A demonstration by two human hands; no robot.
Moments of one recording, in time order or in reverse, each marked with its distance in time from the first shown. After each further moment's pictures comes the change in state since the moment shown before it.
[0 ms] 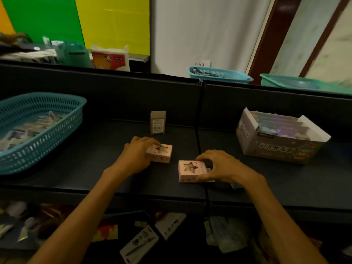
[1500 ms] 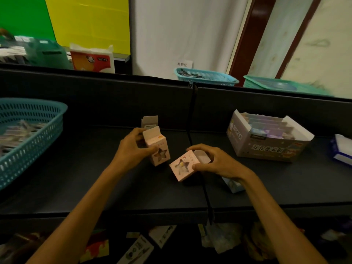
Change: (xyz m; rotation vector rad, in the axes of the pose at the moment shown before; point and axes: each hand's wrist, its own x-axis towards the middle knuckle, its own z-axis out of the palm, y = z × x) left_hand 0.022 -0.002 -0.011 -0.763 0.155 0.035; right_hand 0.016 0.014 0.001 0.573 0.109 -0.087
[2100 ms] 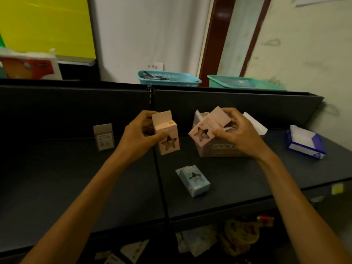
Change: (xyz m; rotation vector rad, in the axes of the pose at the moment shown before) left_hand 0.024 0.101 0.090 -0.124 -0.159 0.341; right_hand -0.075 0.021 -0.131 -0.025 0.608 -0.083
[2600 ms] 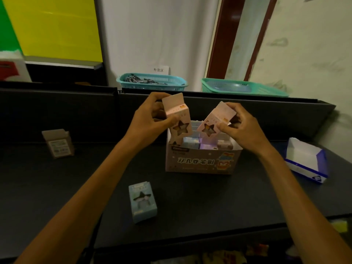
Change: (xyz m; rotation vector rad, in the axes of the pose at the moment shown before) left_hand 0.097 0.052 0.135 -0.033 0.078 0.077; right_hand 0.061 0.112 -0.106 -0.058 0.062 -0.087
